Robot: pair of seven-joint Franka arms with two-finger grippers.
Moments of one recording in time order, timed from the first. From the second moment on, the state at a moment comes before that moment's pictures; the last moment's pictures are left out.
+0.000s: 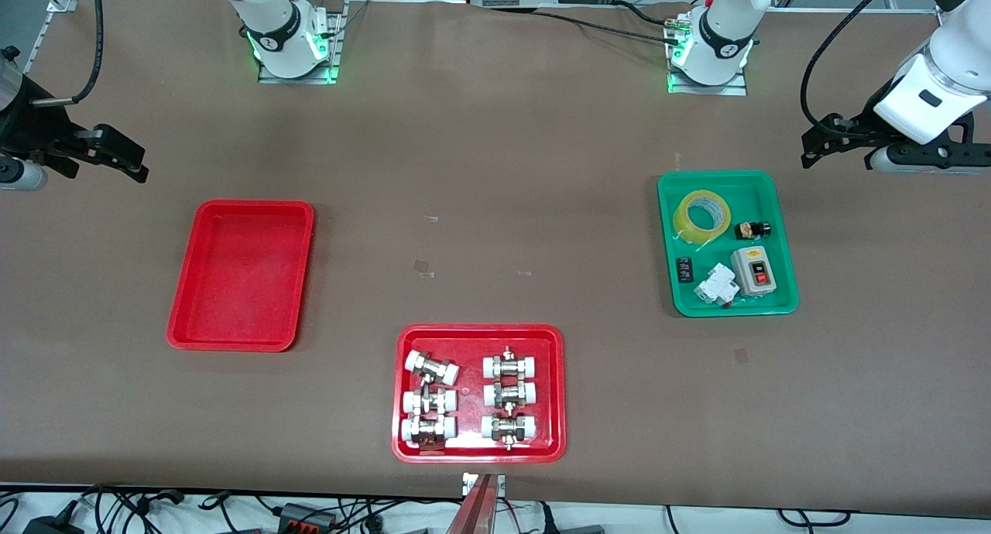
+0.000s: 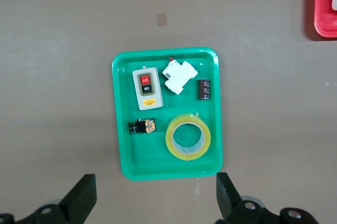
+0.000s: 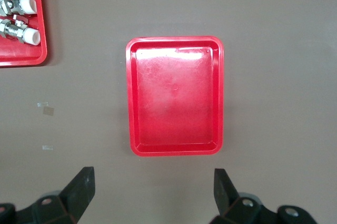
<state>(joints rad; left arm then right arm) 0.15 -0.18 -0.17 -1.94 -0.04 1.77 -0.01 0.12 0.03 -0.07 -1.55 -0.03 1.60 0.10</state>
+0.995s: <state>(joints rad) 0.15 -0.16 -0.17 -1.93 -0.04 1.79 -0.01 0.12 0.03 -0.07 -1.55 0.03 1.59 0.10</state>
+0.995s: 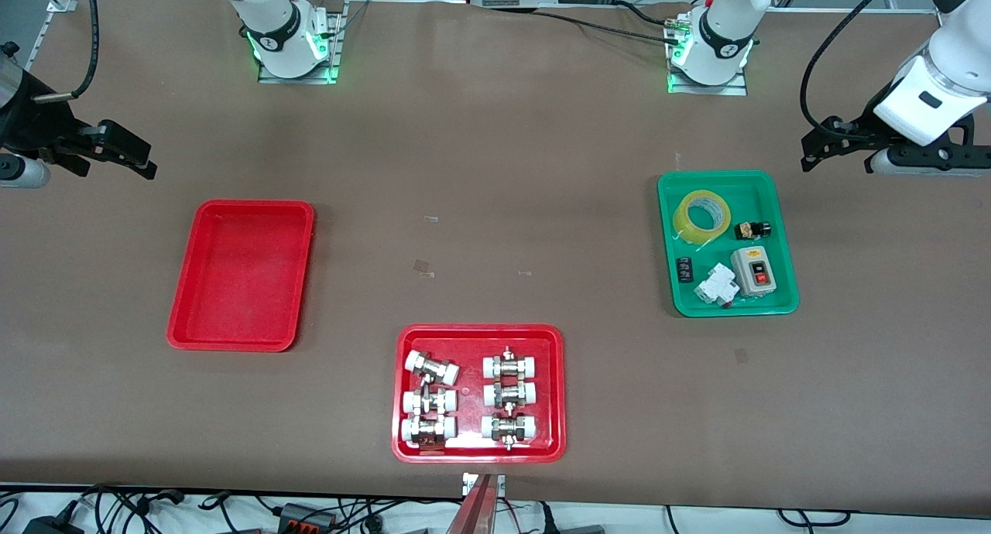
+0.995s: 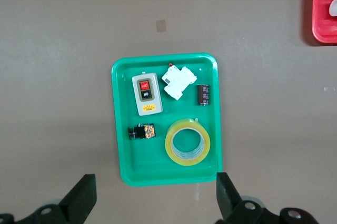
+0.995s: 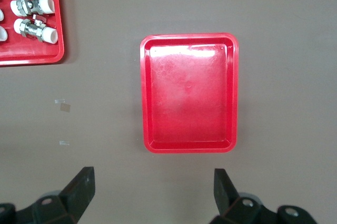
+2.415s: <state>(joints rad) 0.14 -0.08 -0.18 -2.08 -0.01 1.93 -0.01 0.12 0.03 -0.07 -1.55 0.03 1.58 0.10</state>
